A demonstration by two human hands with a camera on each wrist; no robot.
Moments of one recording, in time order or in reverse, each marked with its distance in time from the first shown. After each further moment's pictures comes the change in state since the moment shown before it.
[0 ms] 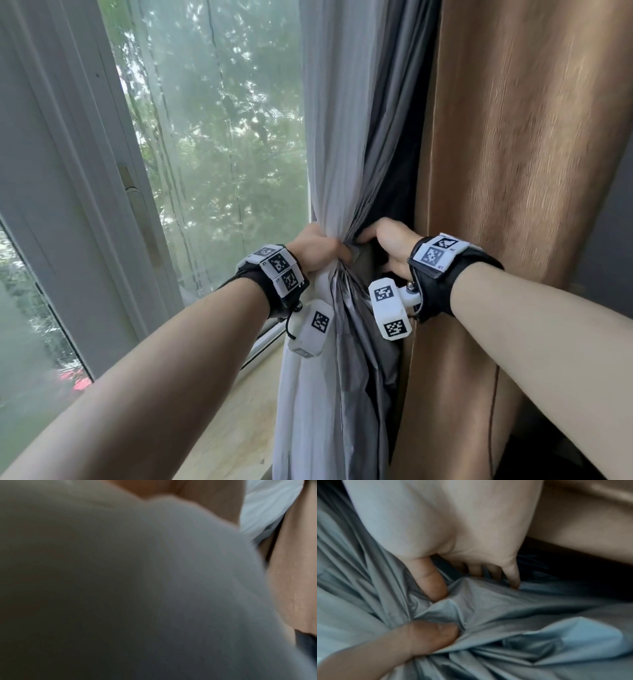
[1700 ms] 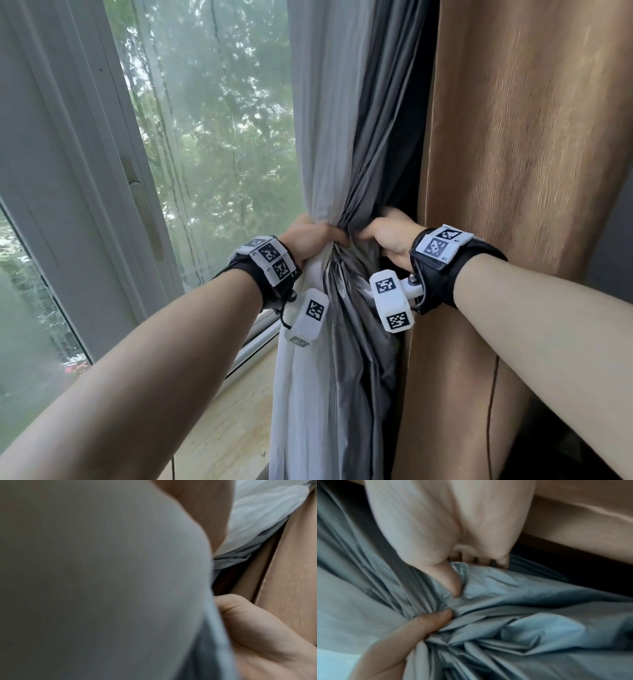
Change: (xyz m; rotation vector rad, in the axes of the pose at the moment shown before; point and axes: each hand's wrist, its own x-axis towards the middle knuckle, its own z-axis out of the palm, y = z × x) left_hand 0.008 -0.006 -0.014 -0.174 0.010 -0.030; right_hand 0.013 0.002 0.004 -0.007 0.006 -0.202
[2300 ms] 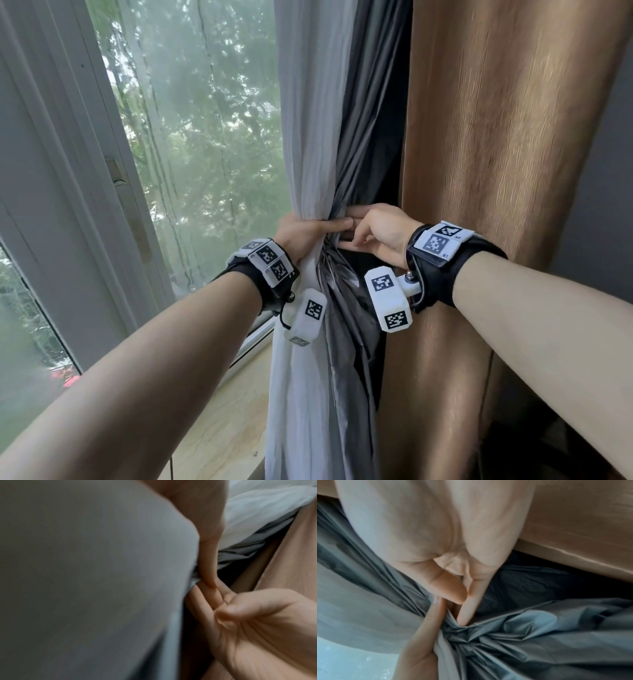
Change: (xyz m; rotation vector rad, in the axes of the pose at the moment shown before) left_hand 0.008 -0.007 0.009 -0.137 0.135 0.085; right_hand -0.019 -0.014 -0.007 0.268 -0.259 0.058
